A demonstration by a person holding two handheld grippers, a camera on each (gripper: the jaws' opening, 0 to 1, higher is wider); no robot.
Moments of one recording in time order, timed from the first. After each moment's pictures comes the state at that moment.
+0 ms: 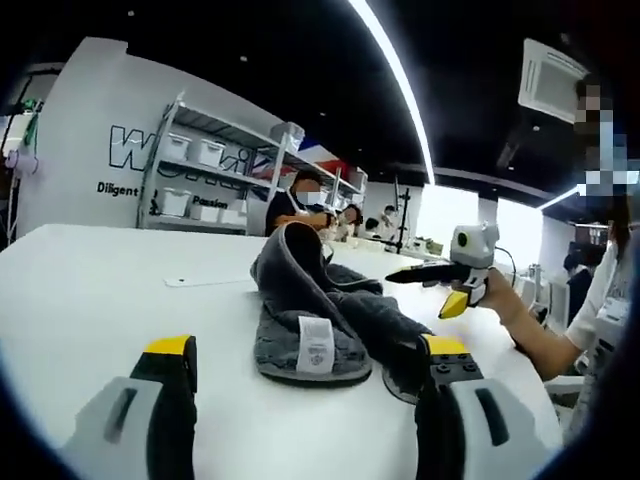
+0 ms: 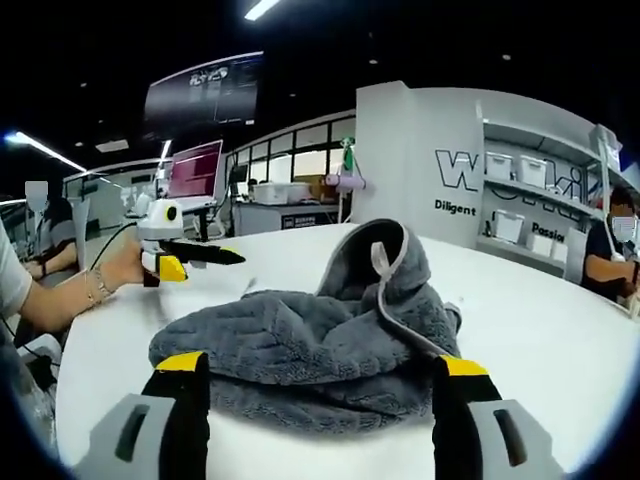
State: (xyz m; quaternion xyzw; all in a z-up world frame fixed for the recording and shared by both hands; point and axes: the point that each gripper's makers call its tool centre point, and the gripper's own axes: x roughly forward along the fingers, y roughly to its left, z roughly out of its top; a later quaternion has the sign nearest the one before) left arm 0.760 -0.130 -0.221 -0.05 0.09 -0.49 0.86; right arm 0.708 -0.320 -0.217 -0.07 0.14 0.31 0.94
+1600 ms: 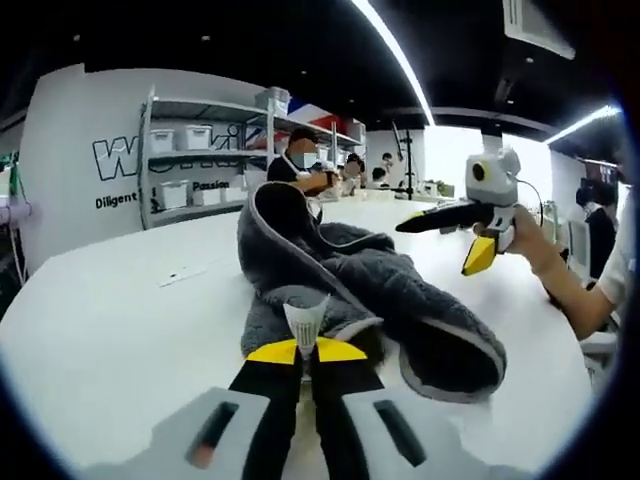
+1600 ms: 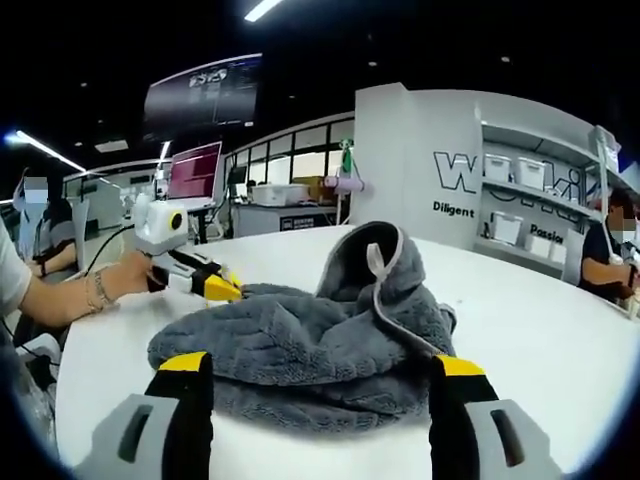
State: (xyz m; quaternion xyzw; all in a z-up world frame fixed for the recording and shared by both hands) left arm 0.757 -0.160 -0.230 0.06 0.11 -0.46 0.88; right arm 0.706 -0.323 -0.213 -0.07 0.14 0.31 0.94
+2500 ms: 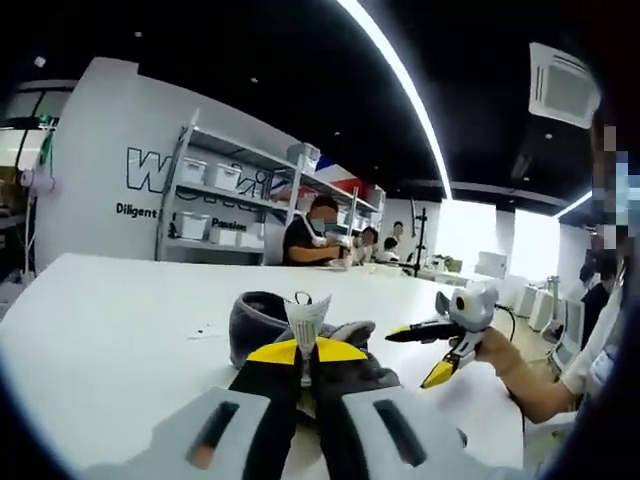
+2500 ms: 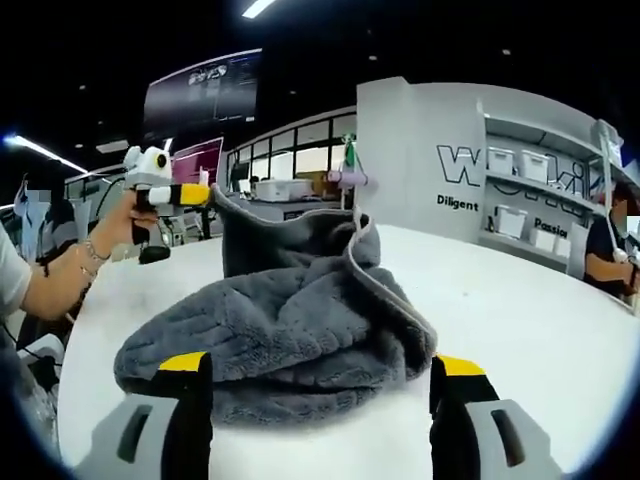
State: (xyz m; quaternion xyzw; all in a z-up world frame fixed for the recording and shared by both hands) left arm 0.752 -0.108 -0.112 -0.07 0.05 -0.44 0.90; right arm 0.705 -0.319 -0.219 -0.07 0.15 0.32 0.93
